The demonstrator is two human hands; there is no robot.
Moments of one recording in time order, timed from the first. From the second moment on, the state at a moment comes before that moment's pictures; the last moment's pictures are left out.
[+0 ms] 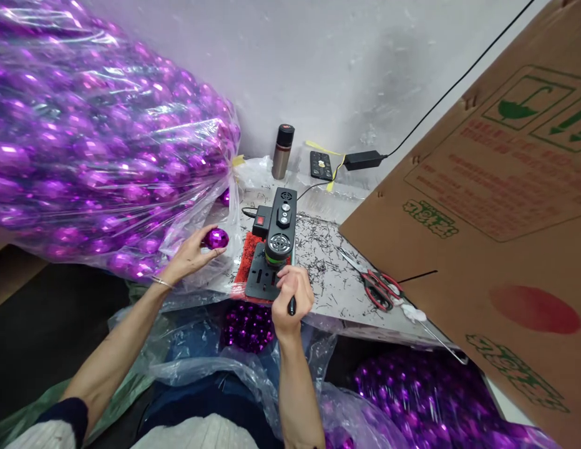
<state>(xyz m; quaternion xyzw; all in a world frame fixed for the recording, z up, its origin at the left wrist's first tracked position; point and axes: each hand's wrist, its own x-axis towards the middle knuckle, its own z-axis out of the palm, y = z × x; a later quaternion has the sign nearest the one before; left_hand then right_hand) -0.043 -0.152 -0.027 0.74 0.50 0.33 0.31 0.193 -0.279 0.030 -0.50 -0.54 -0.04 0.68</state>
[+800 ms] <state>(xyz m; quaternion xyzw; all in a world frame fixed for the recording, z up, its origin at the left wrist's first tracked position) 0.073 -0.210 -0.096 0.76 0.44 0.38 0.29 0.197 -0.282 0.036 -0.52 -0.54 -0.04 0.66</state>
